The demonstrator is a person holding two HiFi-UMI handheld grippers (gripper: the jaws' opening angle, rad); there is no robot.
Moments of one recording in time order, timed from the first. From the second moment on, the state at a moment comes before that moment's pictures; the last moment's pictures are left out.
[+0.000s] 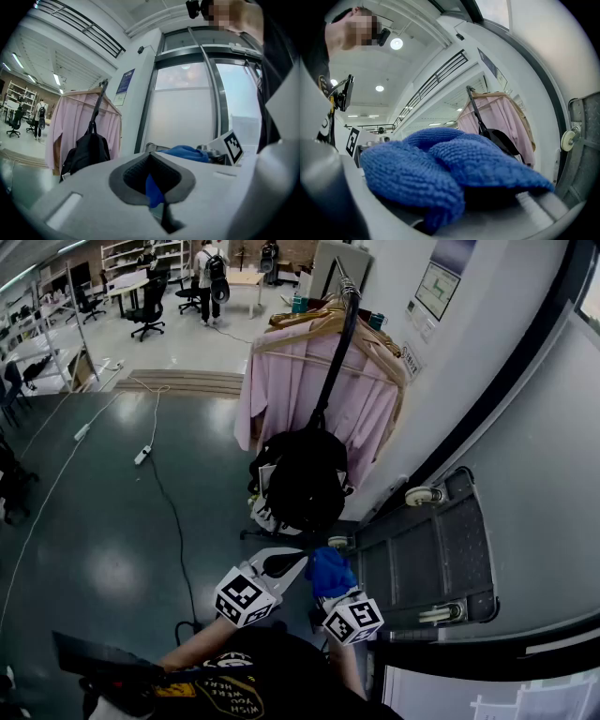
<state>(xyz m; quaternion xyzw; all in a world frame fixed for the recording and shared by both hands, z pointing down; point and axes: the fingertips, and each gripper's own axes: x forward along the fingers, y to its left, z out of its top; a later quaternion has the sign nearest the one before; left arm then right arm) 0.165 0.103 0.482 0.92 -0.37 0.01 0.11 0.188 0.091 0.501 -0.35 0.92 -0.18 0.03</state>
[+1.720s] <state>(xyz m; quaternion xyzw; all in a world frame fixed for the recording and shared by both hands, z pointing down) 0.075 -0.144 0.395 0.94 -0.35 -0.03 0.04 0.062 -0.371 0.144 -0.38 0.92 0.06 -0.04</state>
